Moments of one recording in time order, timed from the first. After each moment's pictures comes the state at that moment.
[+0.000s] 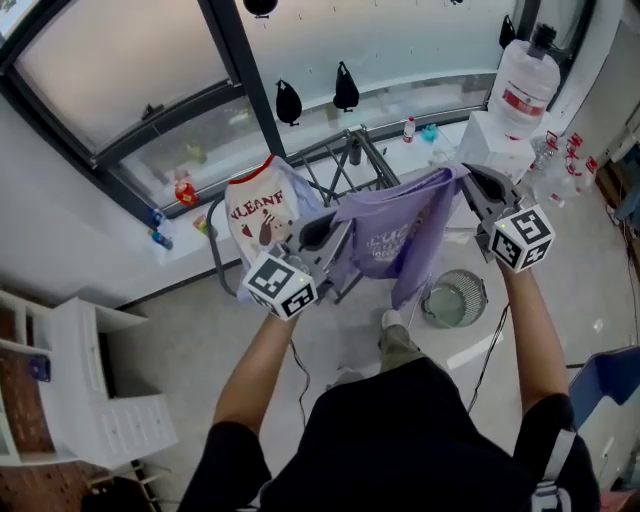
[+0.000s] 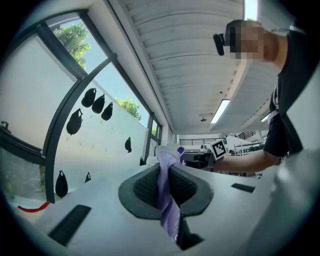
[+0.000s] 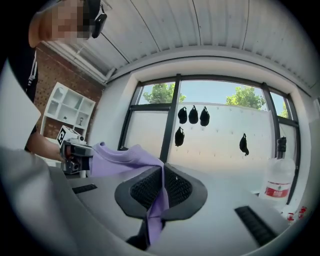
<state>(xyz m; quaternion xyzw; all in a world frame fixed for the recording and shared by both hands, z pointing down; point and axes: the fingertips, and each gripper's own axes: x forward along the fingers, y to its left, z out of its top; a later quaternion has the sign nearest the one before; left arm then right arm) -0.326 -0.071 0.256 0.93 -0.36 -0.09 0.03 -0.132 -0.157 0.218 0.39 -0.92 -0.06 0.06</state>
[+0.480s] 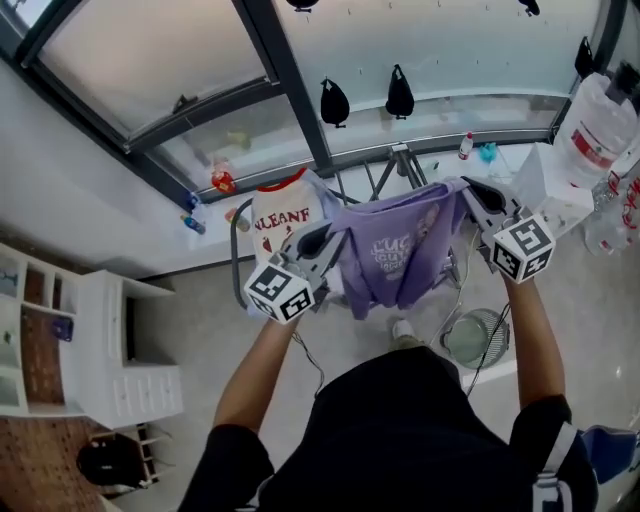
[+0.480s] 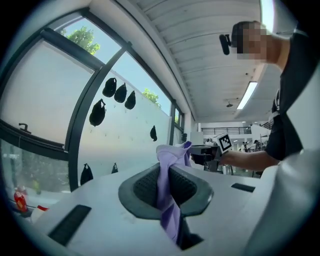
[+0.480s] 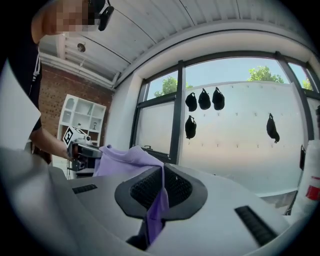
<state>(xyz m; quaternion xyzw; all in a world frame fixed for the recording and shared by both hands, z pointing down) -0.373 -0.215 0.310 0.88 -0.47 -0.03 0.07 -0.185 -0.330 0.269 0.27 -0.96 -0.03 0.06</state>
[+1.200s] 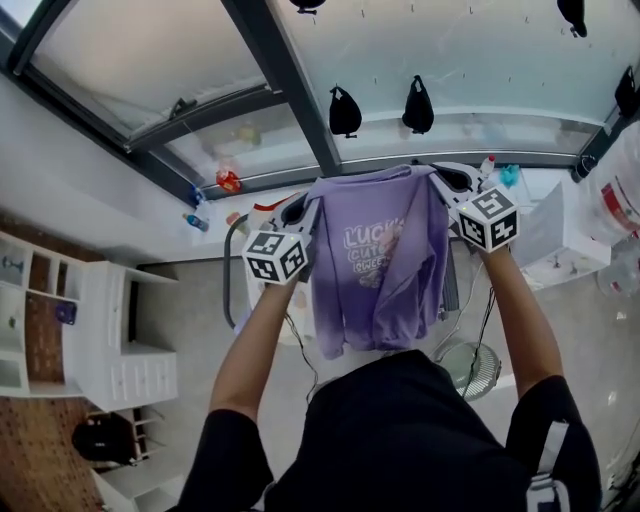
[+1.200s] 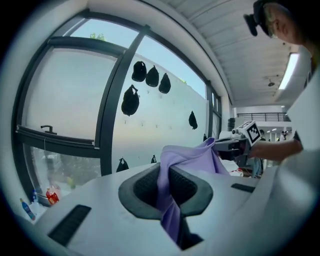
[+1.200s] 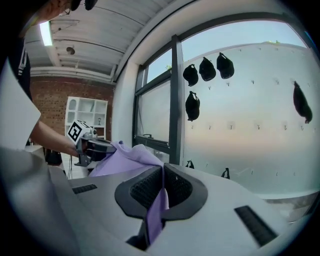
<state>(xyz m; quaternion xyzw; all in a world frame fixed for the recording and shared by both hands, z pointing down) -0.467 -0.411 0.365 0.76 -0.63 0.04 0.12 -0.271 -0.522 0.339 0.19 -0.97 0.02 0.12</state>
